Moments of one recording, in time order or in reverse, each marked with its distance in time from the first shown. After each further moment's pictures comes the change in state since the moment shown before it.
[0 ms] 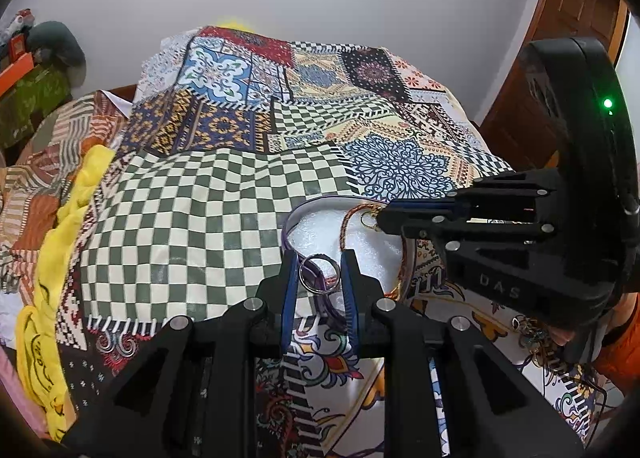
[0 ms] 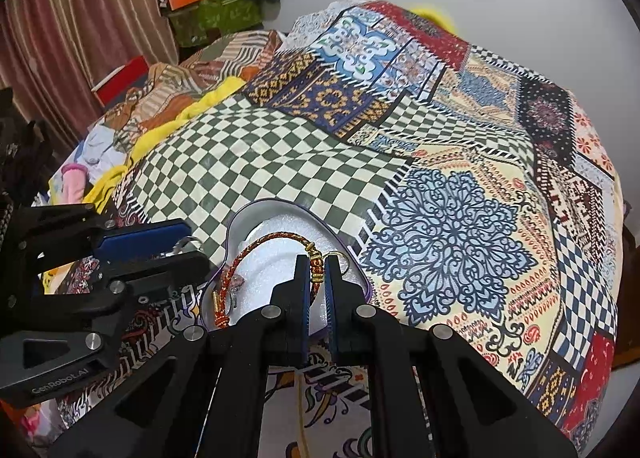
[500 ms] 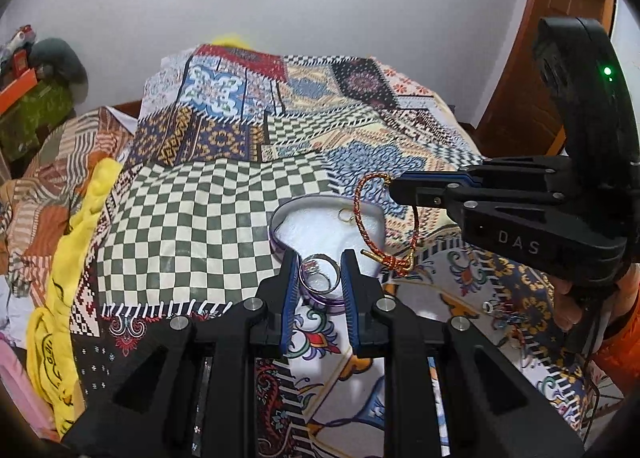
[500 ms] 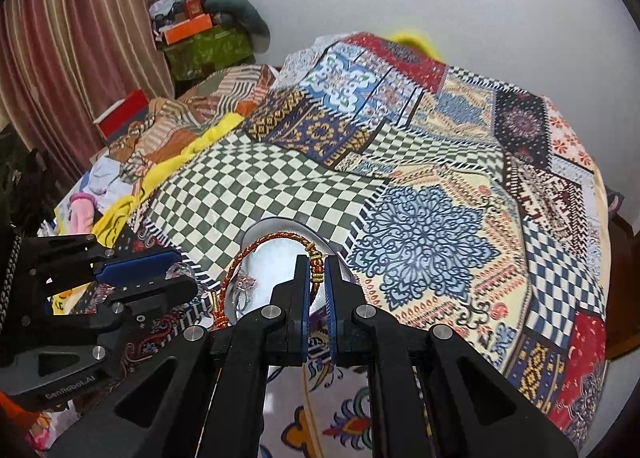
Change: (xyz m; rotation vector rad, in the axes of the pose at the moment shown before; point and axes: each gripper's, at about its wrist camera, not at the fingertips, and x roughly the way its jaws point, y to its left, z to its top) left arm -0.031 -0.018 -0.010 0.032 -0.040 0.027; right arm -0.037 0.001 -0.010 0.058 -0.113 -0.014
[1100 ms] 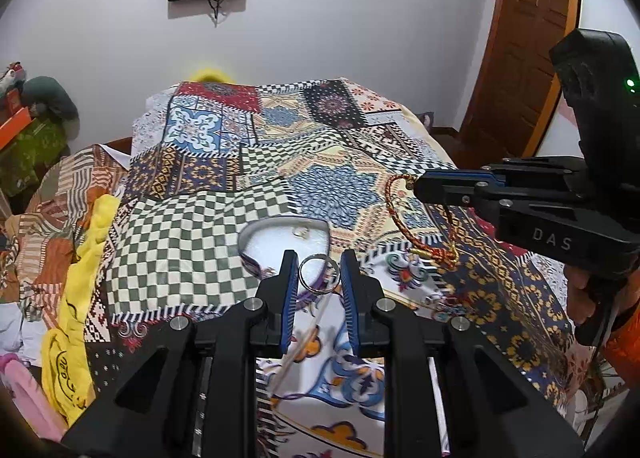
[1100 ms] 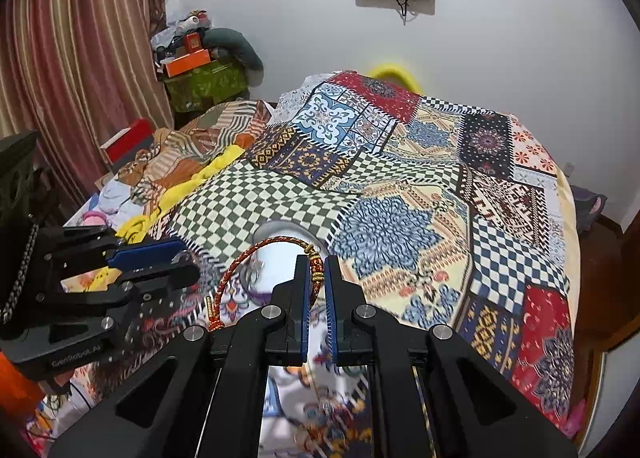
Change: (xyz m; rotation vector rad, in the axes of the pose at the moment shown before) left arm -0.054 -0.045 0.000 0.093 -0.078 -0.014; right arm -0.077 -0.003 -0.022 0.031 -0.130 -0.031
